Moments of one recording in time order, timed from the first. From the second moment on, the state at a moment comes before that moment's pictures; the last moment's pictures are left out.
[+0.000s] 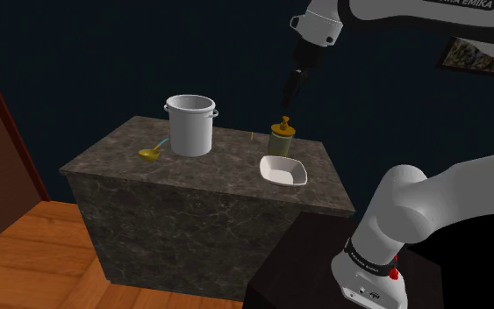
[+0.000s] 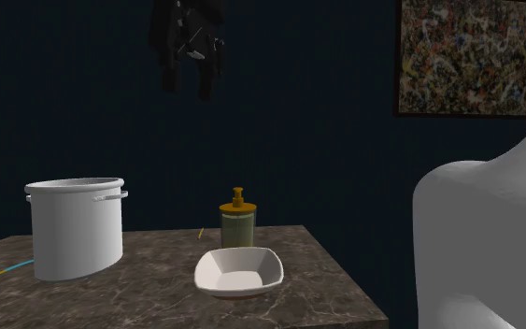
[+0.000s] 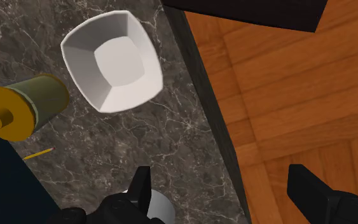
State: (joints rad) arm 0.02 -0.78 0.04 -2.29 -0.04 1.71 -0.15
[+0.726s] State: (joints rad) arm -0.03 -0.64 -0.14 -2.30 -0.09 1.86 -0.31
